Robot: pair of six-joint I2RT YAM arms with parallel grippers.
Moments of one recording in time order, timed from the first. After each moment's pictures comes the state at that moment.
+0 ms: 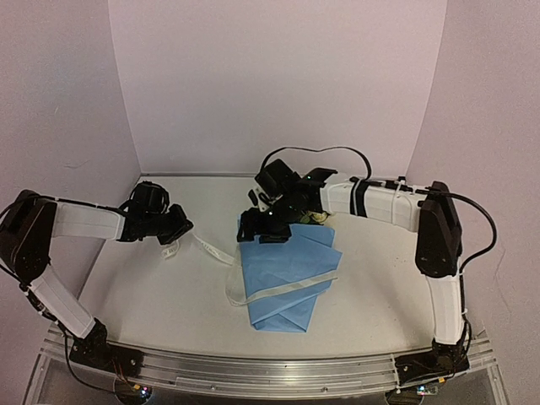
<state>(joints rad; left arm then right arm) -0.39 1.56 0.79 0.10 0.16 -0.89 0.91 2.12 1.84 -0.69 -0.20 0.63</state>
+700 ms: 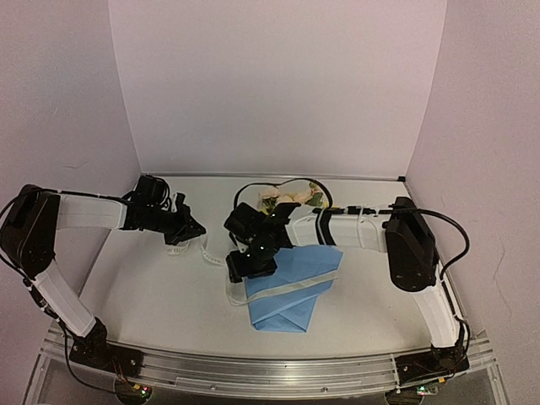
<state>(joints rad) -0.37 1.61 0.91 -0.08 0.55 -0.80 1.05 2.28 1.88 -0.75 -0.04 0.60</state>
